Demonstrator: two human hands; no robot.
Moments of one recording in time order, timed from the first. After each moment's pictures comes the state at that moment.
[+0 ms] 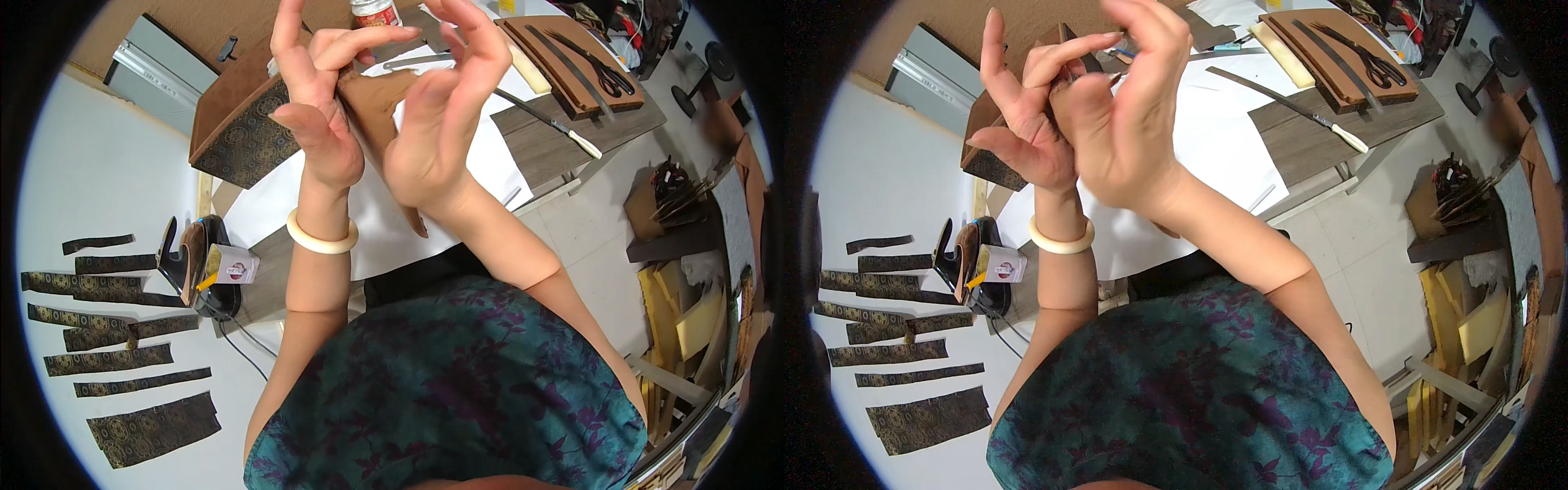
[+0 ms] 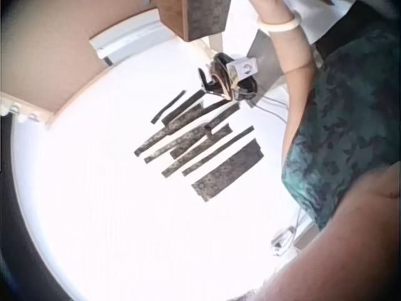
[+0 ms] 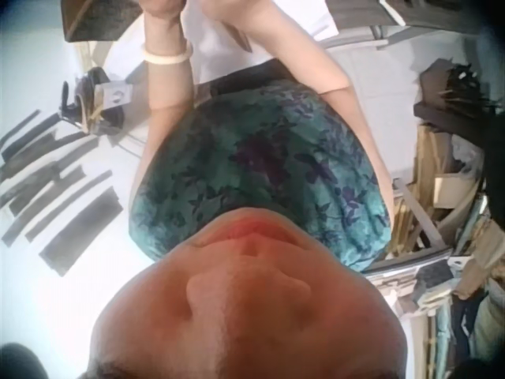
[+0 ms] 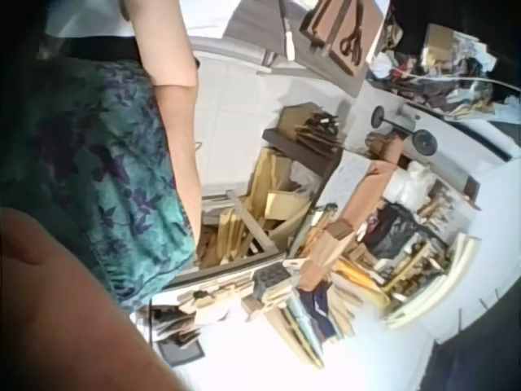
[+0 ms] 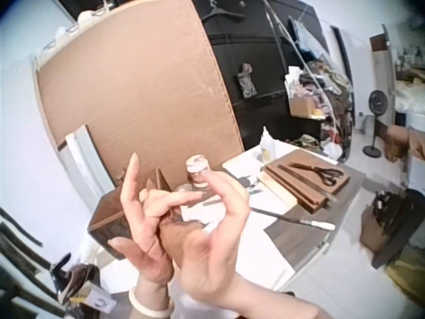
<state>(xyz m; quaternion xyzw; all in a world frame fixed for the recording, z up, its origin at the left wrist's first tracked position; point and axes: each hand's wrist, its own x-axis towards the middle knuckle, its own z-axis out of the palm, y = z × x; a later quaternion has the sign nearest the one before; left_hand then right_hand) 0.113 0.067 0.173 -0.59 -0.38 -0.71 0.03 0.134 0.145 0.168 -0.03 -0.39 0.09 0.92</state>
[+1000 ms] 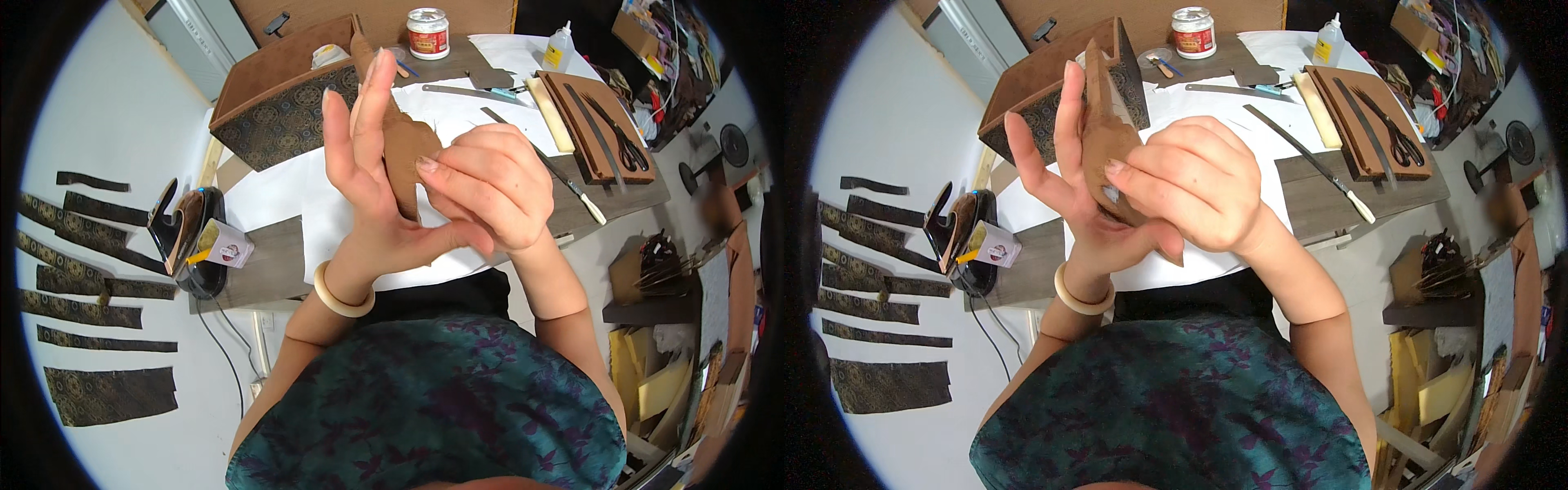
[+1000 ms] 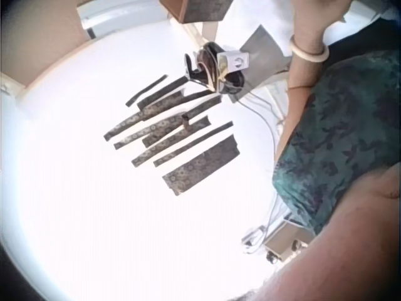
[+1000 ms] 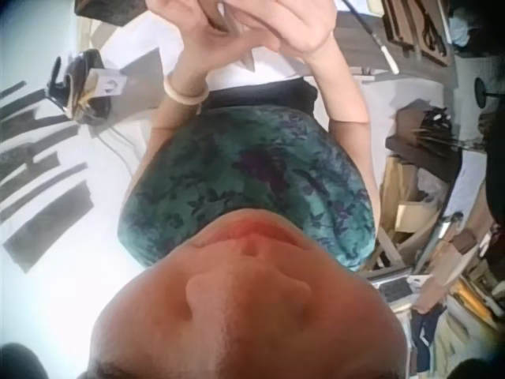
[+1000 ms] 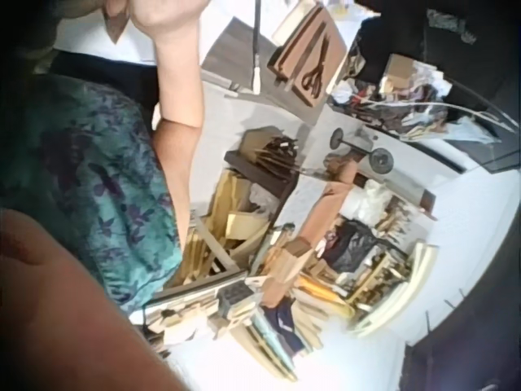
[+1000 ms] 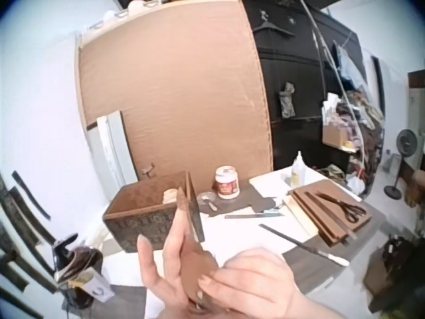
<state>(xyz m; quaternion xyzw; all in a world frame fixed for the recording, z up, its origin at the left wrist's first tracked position) 0.120 0.021 0.136 -0.64 -0.45 -0.59 0.20 0.216 0.145 0.149 0.25 -0.73 0.10 0.63</state>
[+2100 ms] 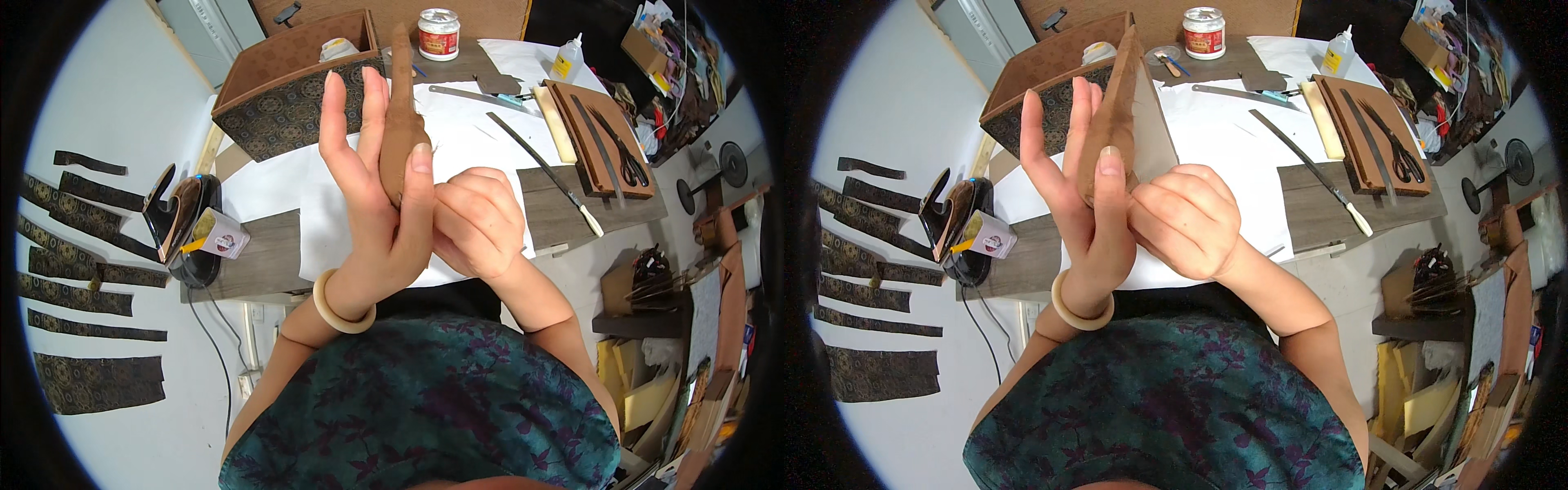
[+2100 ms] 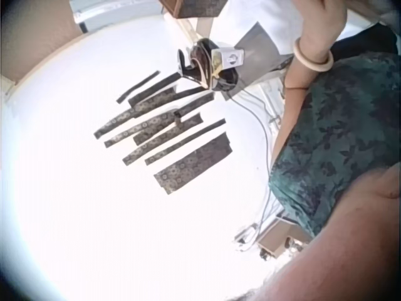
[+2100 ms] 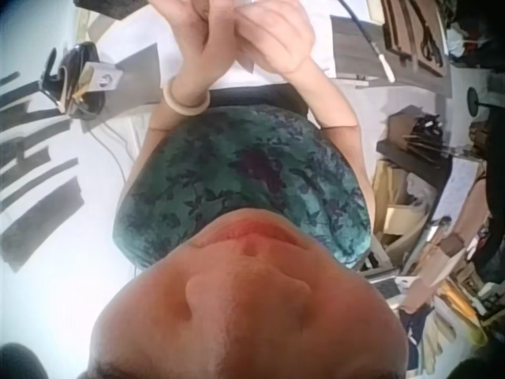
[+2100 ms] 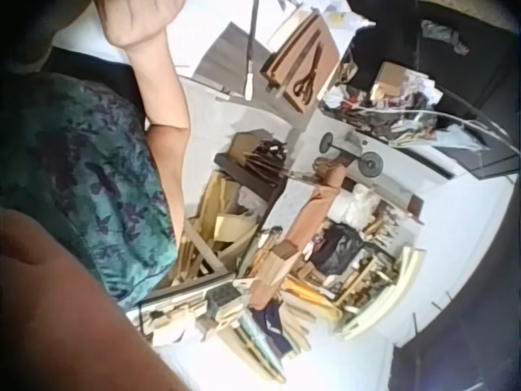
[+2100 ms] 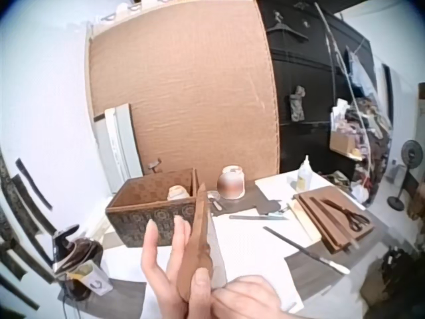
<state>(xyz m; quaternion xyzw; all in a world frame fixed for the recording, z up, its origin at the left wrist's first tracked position) 0.147 0.003 0.146 -0.53 -0.51 -0.68 0.08 0.209 0.119 0.114 0.22 -0.72 0.12 0.65</state>
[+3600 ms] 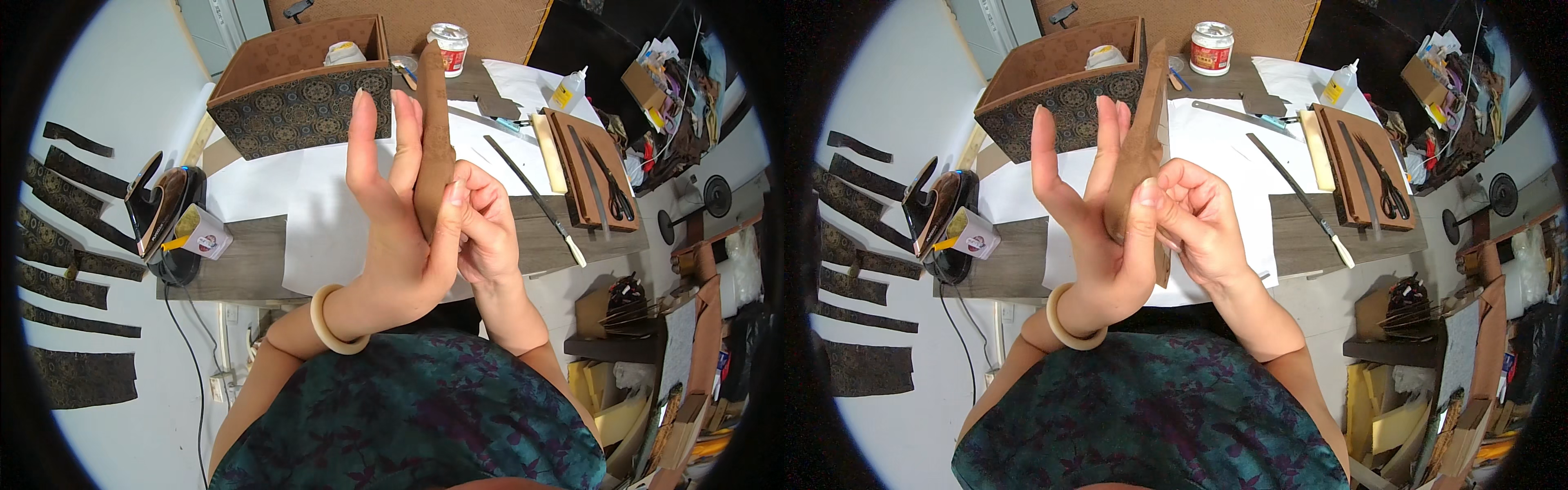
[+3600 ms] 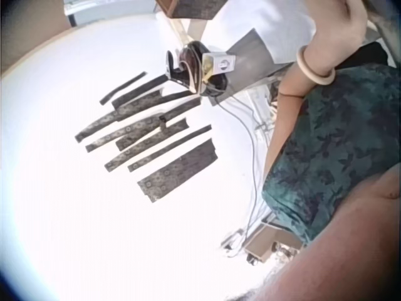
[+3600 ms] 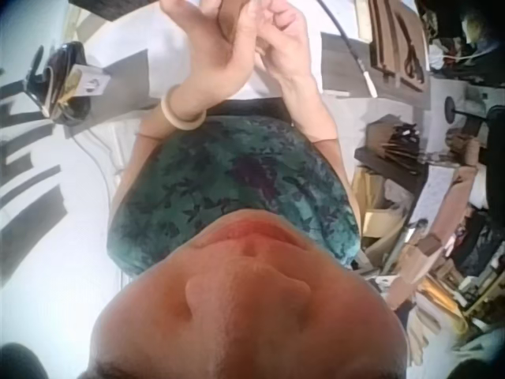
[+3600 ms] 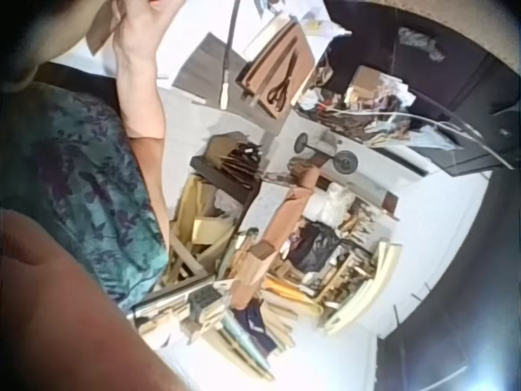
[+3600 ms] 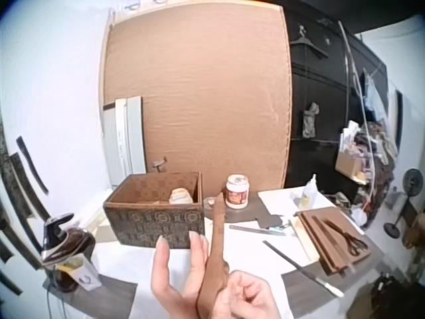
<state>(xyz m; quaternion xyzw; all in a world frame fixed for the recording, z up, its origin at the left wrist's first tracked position) 0.145 0.012 0.144 -0.52 -0.54 -0.65 0.15 0.201 0.118 0.123 0.10 -0.44 0.87 0.19</state>
